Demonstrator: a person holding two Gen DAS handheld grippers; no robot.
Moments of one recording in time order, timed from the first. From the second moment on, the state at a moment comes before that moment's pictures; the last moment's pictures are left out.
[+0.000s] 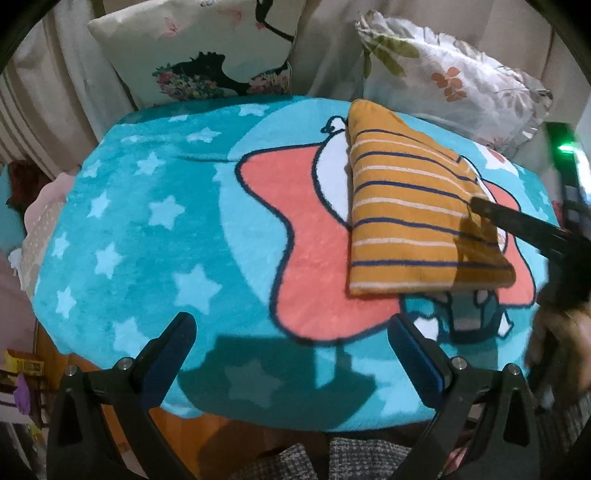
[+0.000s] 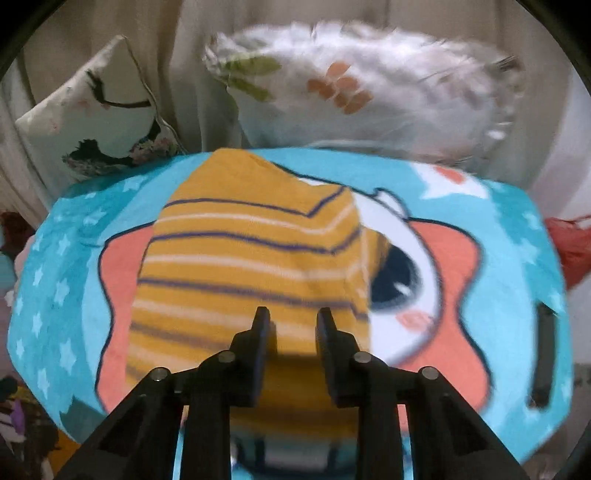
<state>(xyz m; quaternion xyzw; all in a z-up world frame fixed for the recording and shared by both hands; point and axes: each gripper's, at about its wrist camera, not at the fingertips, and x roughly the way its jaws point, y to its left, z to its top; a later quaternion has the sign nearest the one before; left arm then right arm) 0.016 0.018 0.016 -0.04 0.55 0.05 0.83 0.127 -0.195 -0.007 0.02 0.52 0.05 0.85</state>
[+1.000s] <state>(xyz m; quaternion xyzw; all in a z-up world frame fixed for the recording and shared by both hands) 0.056 0.000 0.002 -0.07 0.57 0.13 0.81 0.252 -0.160 -0.048 0.01 0.55 0.17 0.81</state>
